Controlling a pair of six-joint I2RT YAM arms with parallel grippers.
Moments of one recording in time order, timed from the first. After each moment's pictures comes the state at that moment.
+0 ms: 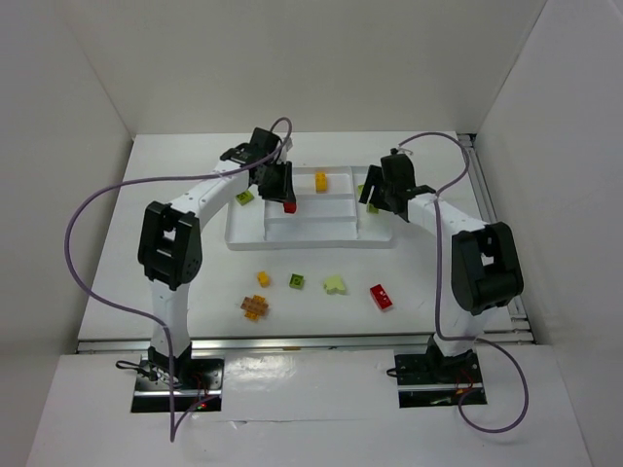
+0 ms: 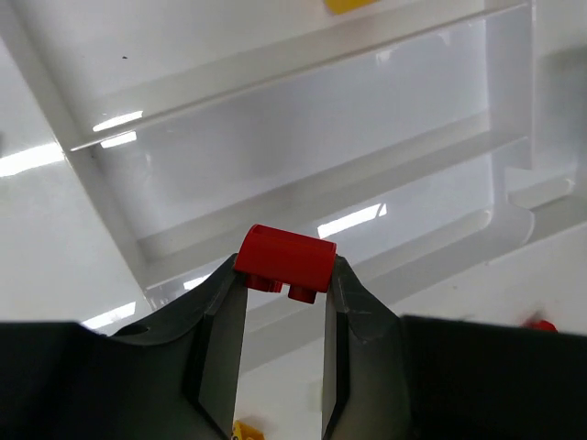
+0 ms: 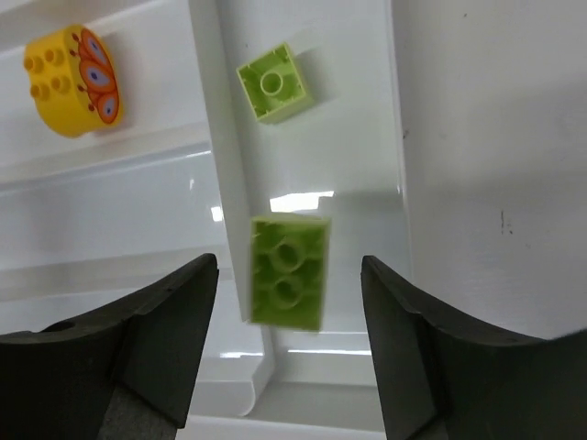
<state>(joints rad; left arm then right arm) -0.38 2.04 1.76 -0.68 0.20 -0.30 0.27 1.71 1.14 -0.17 0.13 0.48</state>
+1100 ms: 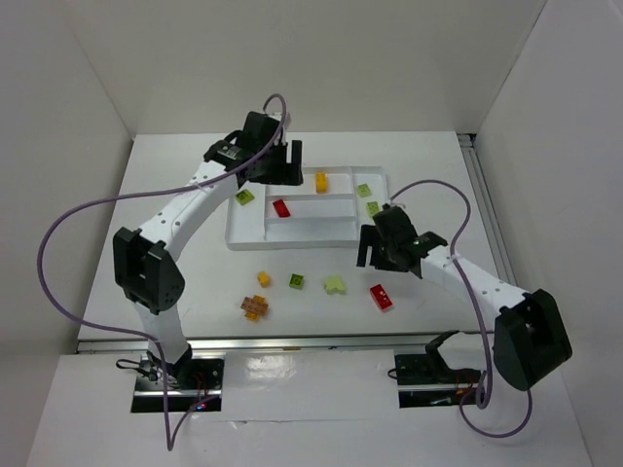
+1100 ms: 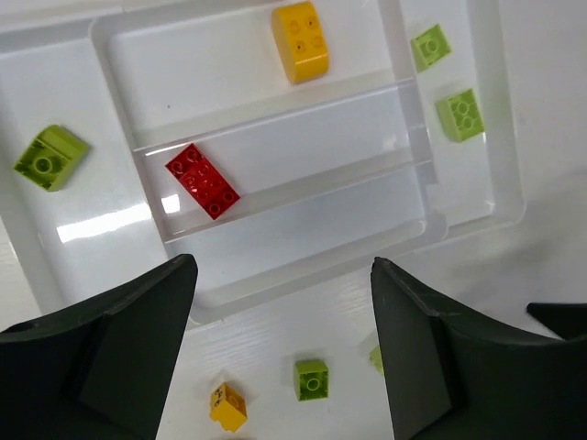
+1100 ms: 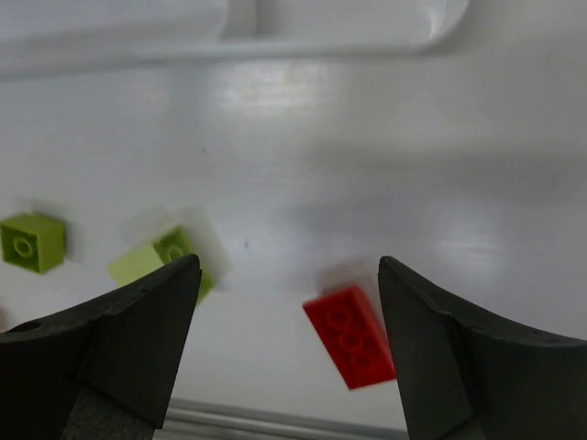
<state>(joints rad) -0.47 1.84 1.81 -0.75 -0.01 -0.34 0.48 1.26 0.79 -0.48 0.13 0.56</state>
